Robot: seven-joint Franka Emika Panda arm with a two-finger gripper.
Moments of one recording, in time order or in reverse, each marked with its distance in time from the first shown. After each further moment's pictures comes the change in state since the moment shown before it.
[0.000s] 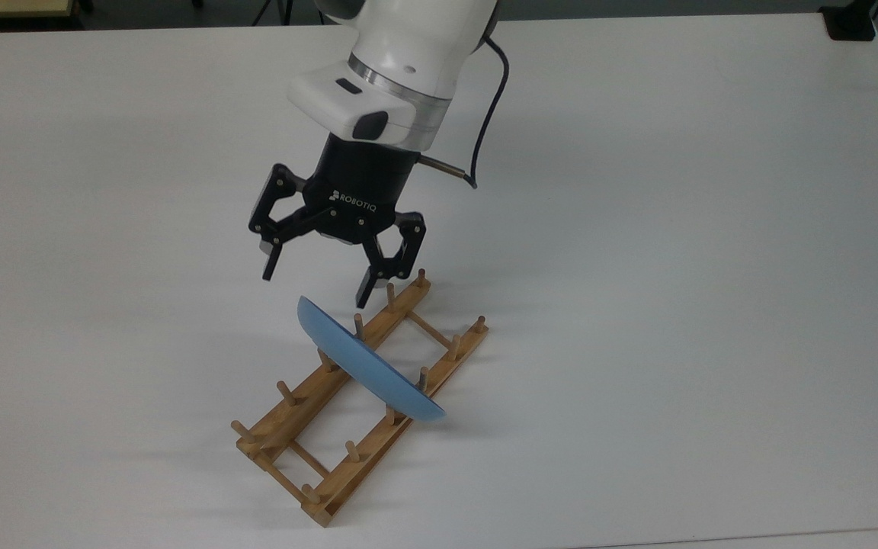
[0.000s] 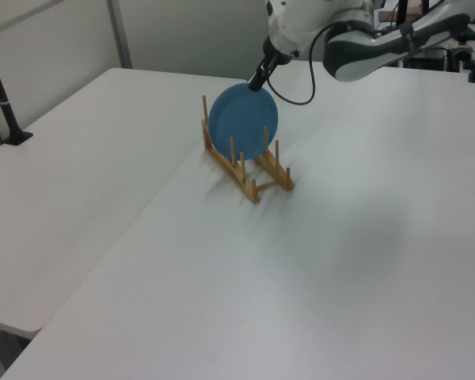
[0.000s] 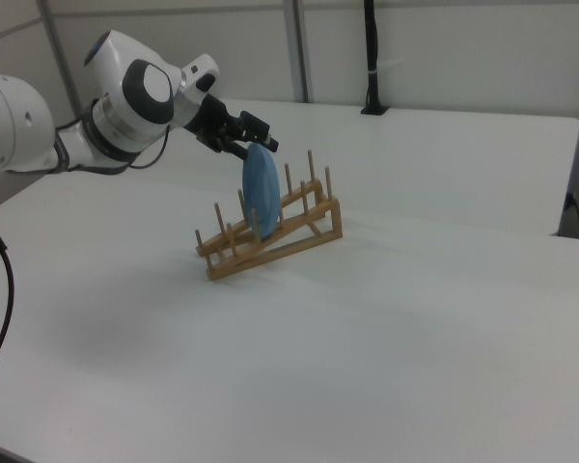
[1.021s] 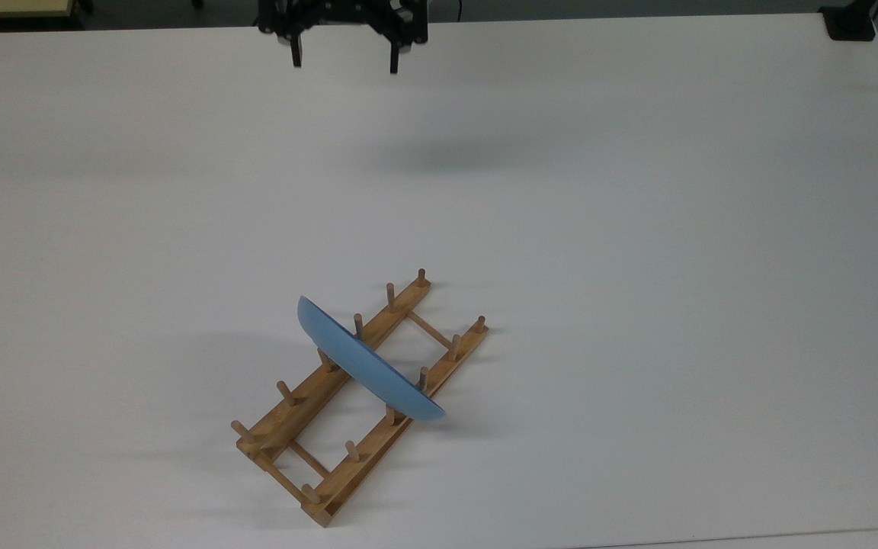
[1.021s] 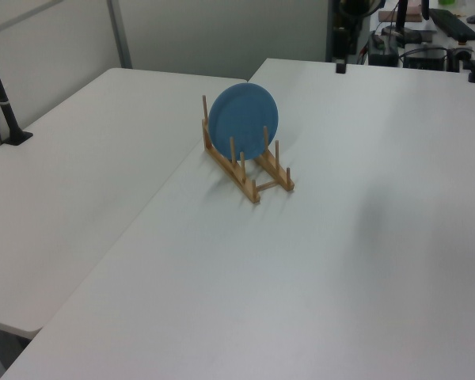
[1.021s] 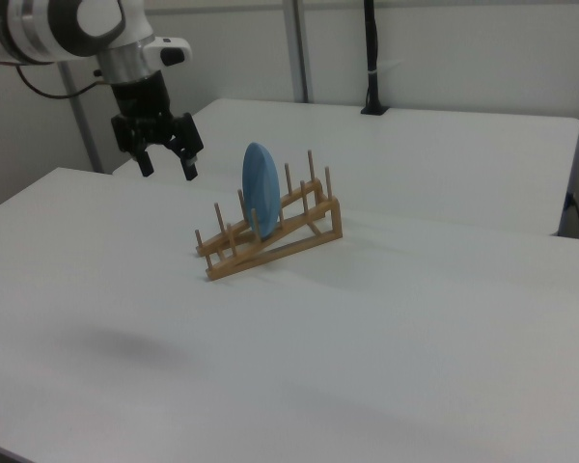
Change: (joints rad) arm -0.013 -0.320 -0.001 -0.040 0.588 -0.780 -0.451
